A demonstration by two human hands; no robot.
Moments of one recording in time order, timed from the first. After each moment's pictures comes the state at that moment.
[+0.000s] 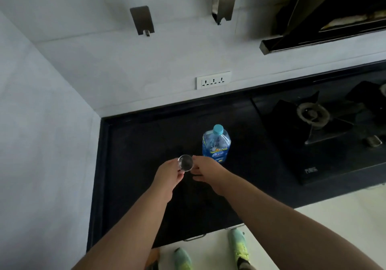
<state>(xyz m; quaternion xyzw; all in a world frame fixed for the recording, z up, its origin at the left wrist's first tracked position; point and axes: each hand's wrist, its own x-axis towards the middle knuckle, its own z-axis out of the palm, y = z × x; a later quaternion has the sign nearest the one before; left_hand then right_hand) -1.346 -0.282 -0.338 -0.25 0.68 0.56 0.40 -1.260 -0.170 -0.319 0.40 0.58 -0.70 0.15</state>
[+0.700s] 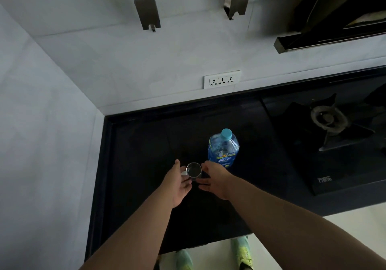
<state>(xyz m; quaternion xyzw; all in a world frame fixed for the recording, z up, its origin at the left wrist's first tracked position) -1.349 -0.278 -0.368 -0.29 0.57 0.60 0.48 -1.281 -0.151 -0.378 0.50 0.39 -0.76 0.15</state>
